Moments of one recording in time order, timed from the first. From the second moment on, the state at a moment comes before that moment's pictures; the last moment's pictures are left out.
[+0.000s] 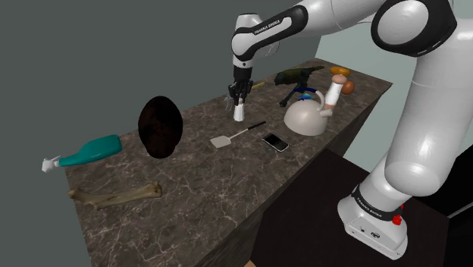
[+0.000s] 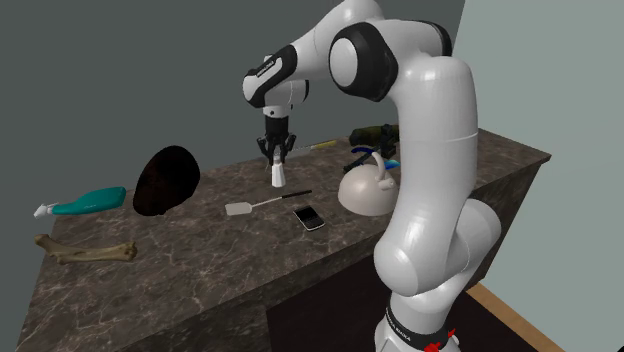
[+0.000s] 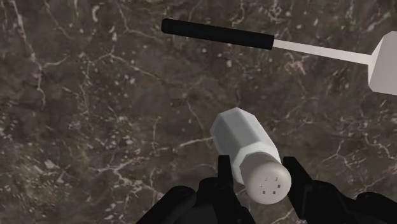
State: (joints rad) arm -0.01 0.30 0.02 -1.82 0.10 2.08 -0.06
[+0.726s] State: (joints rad) arm -0.01 0.25 0.01 -1.74 0.10 1.96 -0.05
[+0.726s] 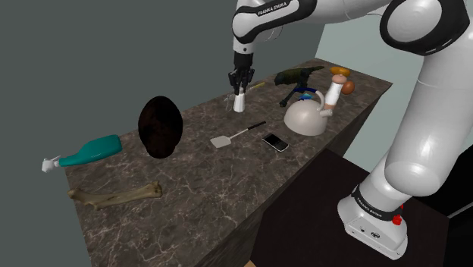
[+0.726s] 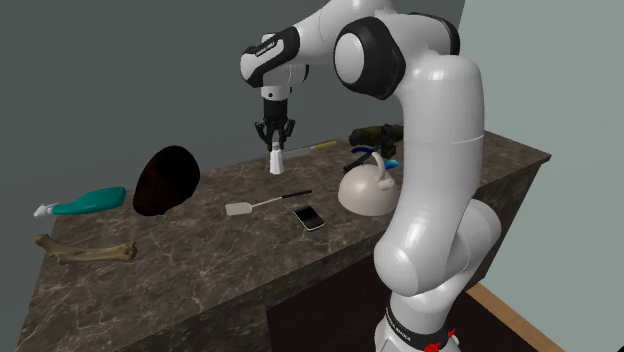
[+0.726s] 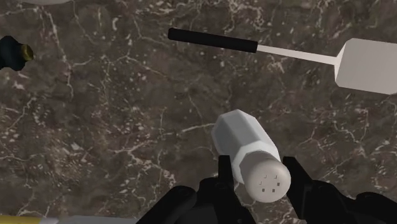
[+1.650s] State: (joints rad) arm -0.01 0.22 0.01 -1.60 0.09 1.78 -0.03
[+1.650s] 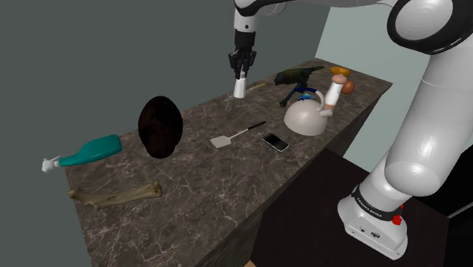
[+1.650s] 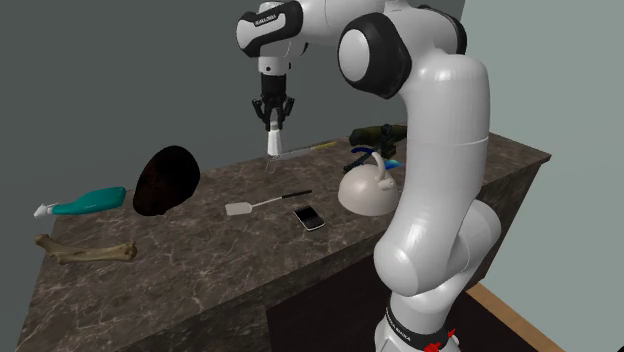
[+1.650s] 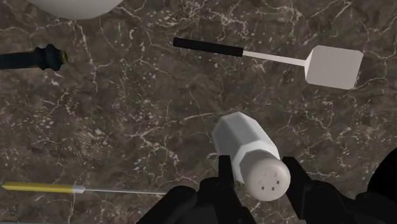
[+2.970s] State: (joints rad) arm 0.11 0.07 0.10 -1.68 0.09 1.73 0.18
